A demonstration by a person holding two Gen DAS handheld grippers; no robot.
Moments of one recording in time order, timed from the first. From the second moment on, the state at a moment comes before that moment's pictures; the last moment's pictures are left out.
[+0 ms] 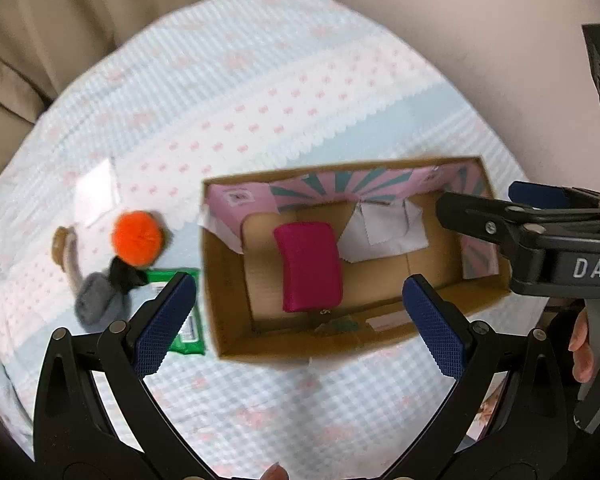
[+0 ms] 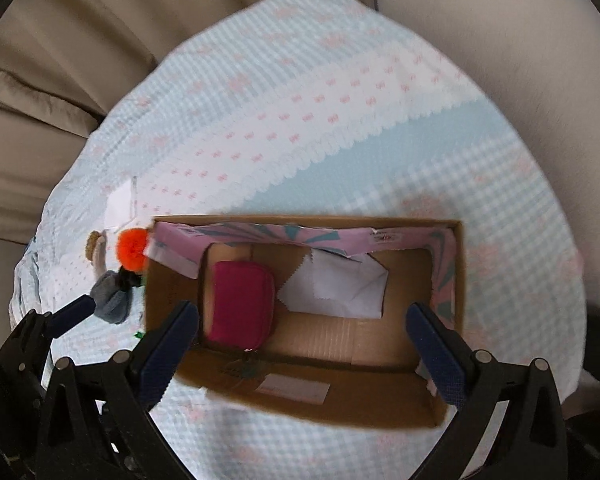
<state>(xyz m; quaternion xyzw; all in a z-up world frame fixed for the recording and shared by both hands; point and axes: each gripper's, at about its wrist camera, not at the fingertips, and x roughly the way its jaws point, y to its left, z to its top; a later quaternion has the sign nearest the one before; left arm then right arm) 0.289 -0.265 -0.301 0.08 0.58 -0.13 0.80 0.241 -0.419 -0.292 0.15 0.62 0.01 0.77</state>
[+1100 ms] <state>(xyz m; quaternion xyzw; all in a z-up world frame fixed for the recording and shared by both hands) 0.086 -0.021 -0.112 0.02 0.36 -0.09 0.93 0.030 -0.240 -0.083 0.05 0.36 -0.06 0.93</state>
